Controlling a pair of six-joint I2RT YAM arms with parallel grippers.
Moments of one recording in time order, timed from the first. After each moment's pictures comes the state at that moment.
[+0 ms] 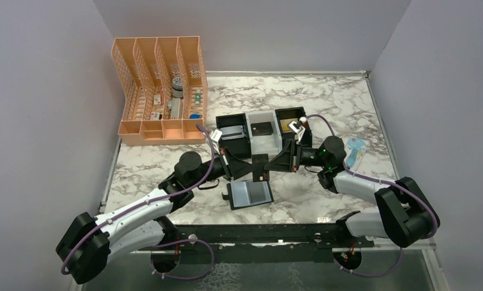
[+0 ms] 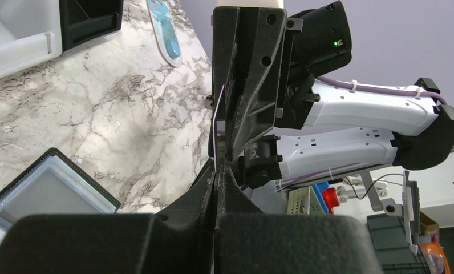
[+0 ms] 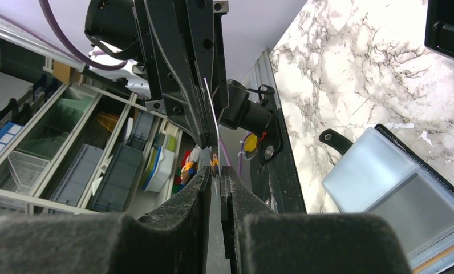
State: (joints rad) left arm -0.78 0.94 0.40 0.50 0.35 -1.01; right arm 0.44 1.31 0.40 1.03 -1.07 1.14
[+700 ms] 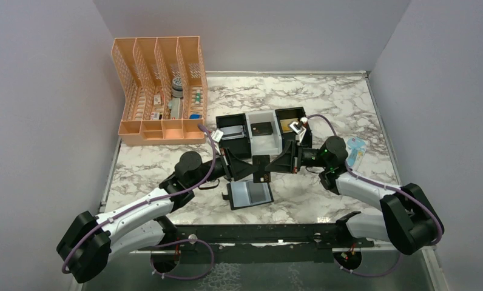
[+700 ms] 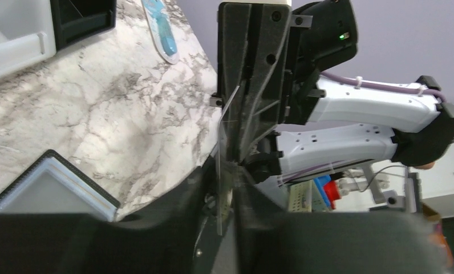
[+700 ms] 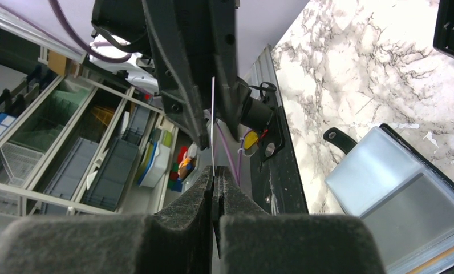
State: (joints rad) left arm -0.78 0.95 0.40 0.52 0.38 -1.00; right arm 0.45 1.27 0.40 1.00 -1.08 1.12
